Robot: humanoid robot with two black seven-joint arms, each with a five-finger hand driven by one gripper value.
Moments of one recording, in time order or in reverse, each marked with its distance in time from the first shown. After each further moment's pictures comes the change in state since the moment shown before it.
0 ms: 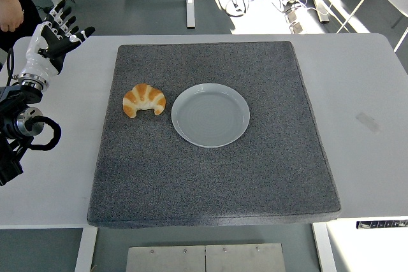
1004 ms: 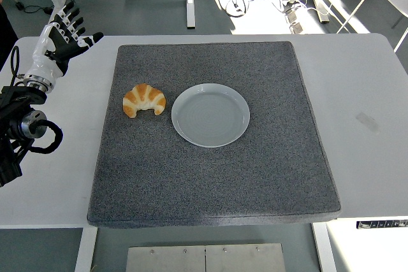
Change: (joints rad) left arm -0.039 0.000 0.133 -0.006 0.071 0.032 -0.033; right arm 0.000 0.000 0.000 0.000 0.000 0.000 0.000
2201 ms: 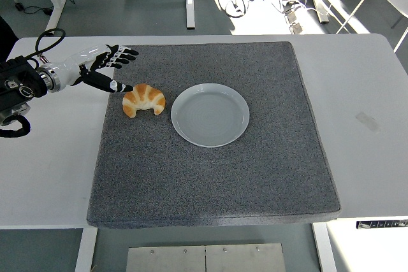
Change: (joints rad) left arm -0.244 0.246 0.562 -0.416 0.309 0.039 0.276; right arm 0.000 0.000 0.000 0.000 -0.001 0.000 0.000
